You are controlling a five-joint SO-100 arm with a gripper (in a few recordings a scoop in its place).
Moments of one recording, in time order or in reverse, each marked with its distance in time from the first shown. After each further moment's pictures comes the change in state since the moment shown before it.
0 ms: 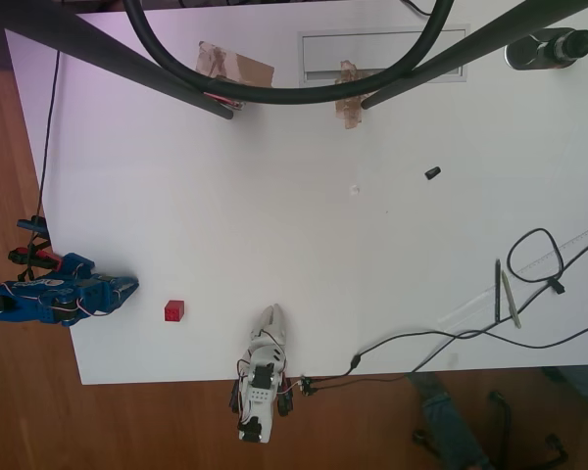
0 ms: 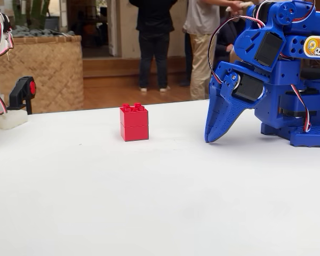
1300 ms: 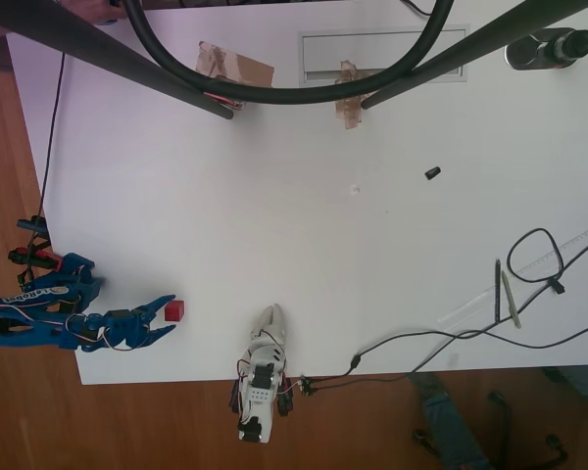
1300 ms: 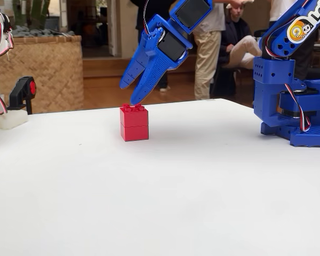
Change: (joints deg) arm 15.8 -56.6 -32.4 -46.1 -18.5
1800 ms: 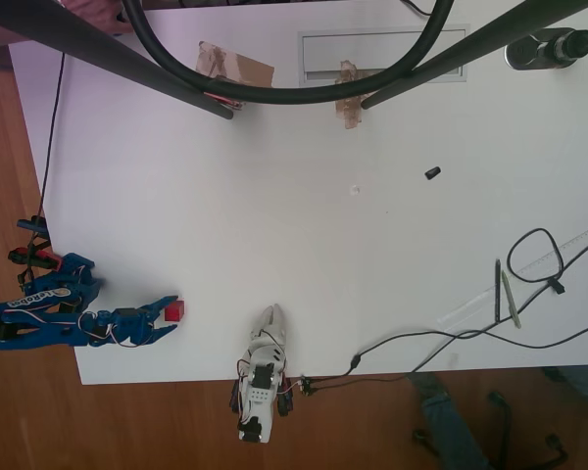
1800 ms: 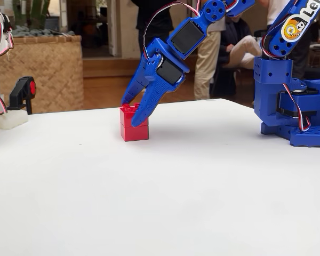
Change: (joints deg) arm 4.1 -9.4 7.7 -16.4 -2.5
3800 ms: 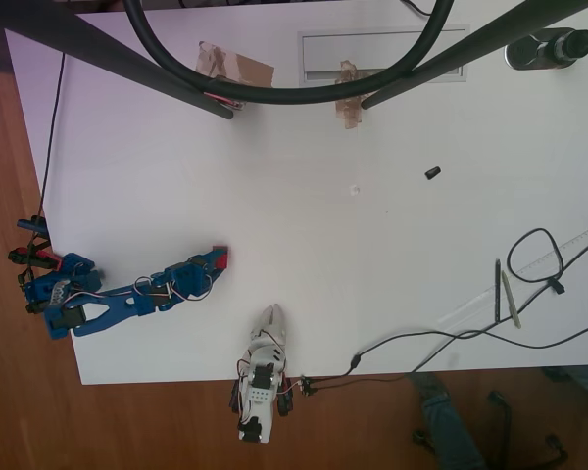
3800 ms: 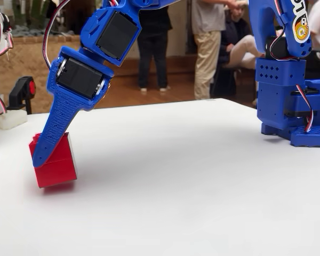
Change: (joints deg) arm -31.6 -53.5 -70.5 26.4 41.5
